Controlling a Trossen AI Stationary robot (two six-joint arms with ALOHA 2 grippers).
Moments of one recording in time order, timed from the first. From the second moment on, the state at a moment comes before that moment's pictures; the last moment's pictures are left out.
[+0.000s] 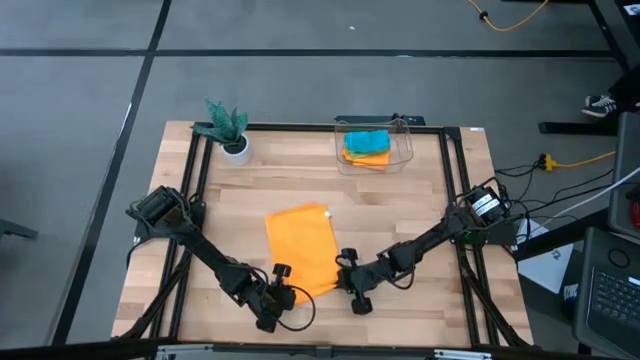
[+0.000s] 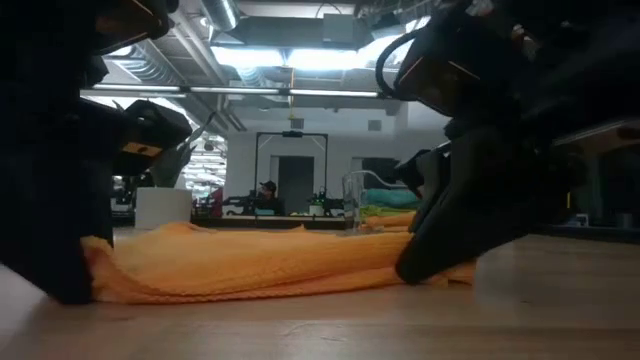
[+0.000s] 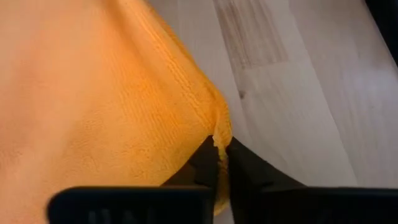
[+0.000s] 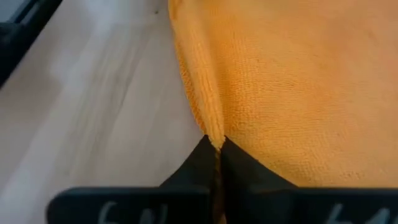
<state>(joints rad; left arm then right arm) -0.69 1.94 1.01 -0.16 -0.32 -0.41 0.51 1.97 0.90 0.29 0.15 0.27</state>
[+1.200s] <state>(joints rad) -0.80 1.82 1.42 -0.66 -0.36 -0.41 0.70 1.97 1.51 -0.52 0.53 0.37</state>
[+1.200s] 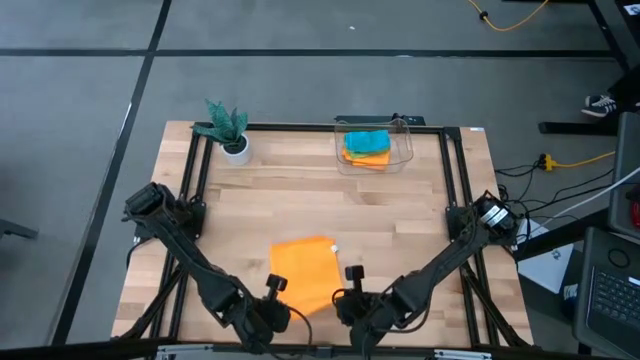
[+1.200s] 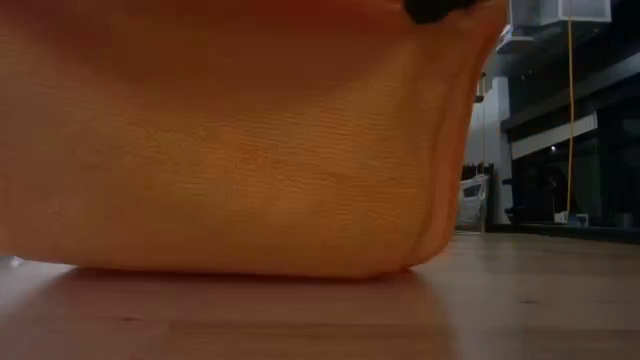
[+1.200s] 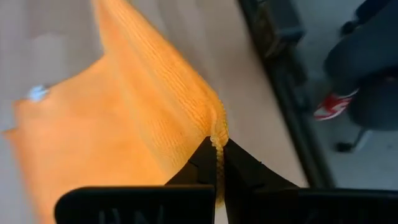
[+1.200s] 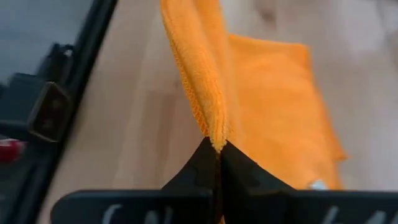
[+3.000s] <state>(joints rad) -0.52 1.82 1.18 -1.03 -0.63 -0.52 0.34 1.97 1.25 -0.23 0.64 0.20</state>
